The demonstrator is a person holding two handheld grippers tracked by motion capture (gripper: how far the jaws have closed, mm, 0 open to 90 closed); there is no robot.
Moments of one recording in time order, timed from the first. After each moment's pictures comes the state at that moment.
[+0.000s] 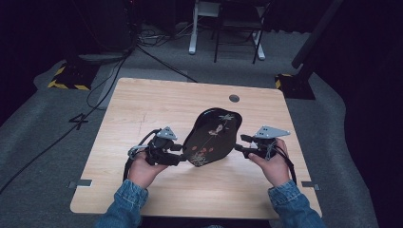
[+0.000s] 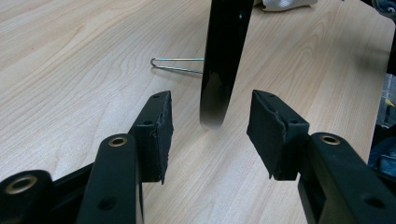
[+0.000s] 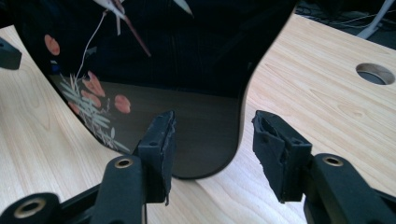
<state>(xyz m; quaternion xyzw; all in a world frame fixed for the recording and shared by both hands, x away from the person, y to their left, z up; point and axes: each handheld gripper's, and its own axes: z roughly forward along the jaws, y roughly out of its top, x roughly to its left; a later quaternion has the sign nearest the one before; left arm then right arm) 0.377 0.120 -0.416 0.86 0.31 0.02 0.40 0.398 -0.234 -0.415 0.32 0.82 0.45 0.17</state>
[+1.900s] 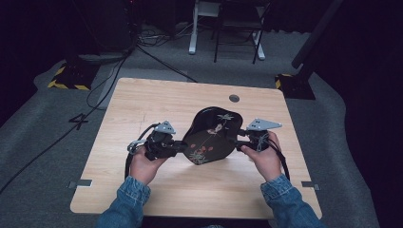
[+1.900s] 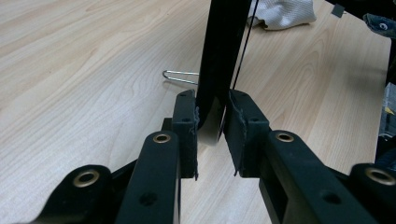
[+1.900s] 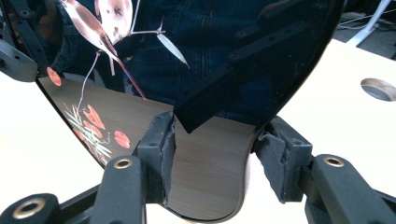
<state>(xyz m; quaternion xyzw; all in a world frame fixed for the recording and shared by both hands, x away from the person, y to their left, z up) 0.392 0.125 -0.406 0.85 0.30 0.03 0.42 0.412 -0.211 -0.403 0.33 0.81 0.45 0.17</state>
